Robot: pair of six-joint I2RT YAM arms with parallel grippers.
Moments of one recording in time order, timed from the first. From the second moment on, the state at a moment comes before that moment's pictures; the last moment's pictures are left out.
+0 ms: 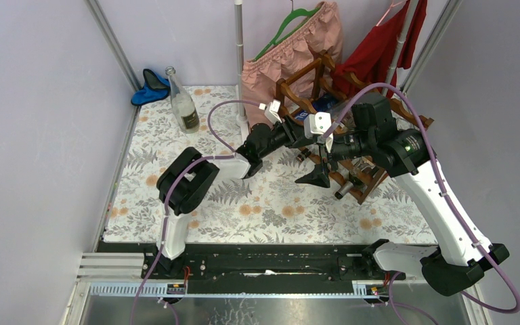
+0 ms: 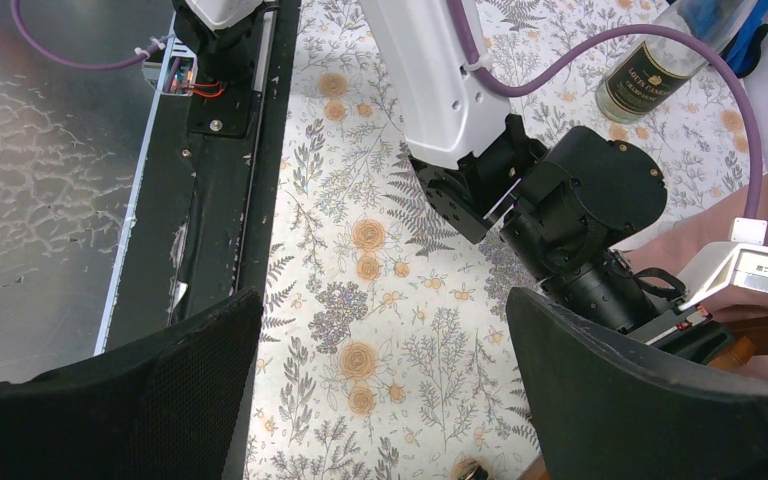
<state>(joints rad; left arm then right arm) -0.68 2.04 1.18 0.91 0.23 -1.02 0.54 1.20 1.55 -0.99 -0.90 -0.69</state>
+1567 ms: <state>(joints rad) -0.77 2.17 1.39 0.78 -0.03 -0.85 0.54 1.20 1.55 -0.99 -0.90 -0.69</state>
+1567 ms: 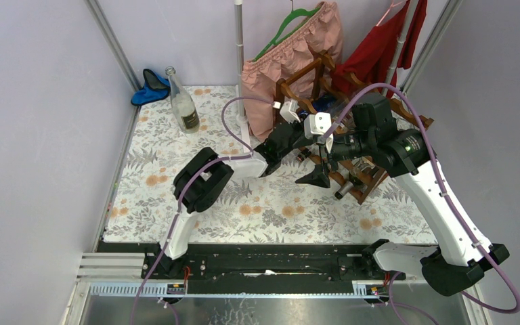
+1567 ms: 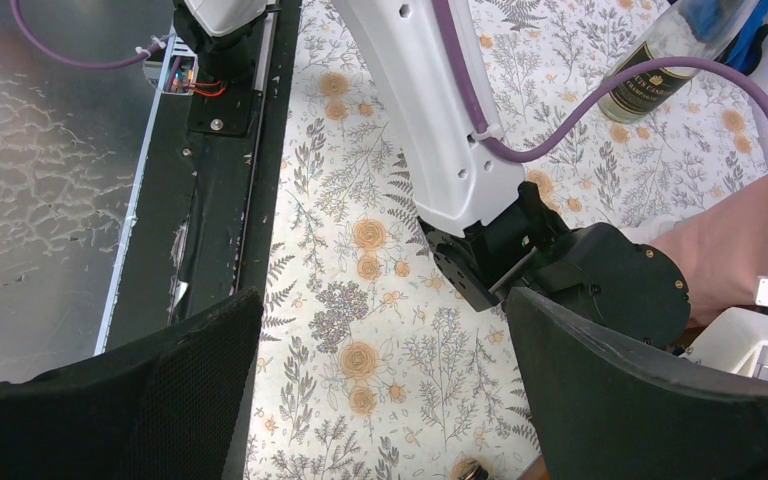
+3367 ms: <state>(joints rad) -0.79 2.17 1.47 0.62 -0.08 -0.35 0.54 1.17 1.54 -1.00 -0.90 -0.70</state>
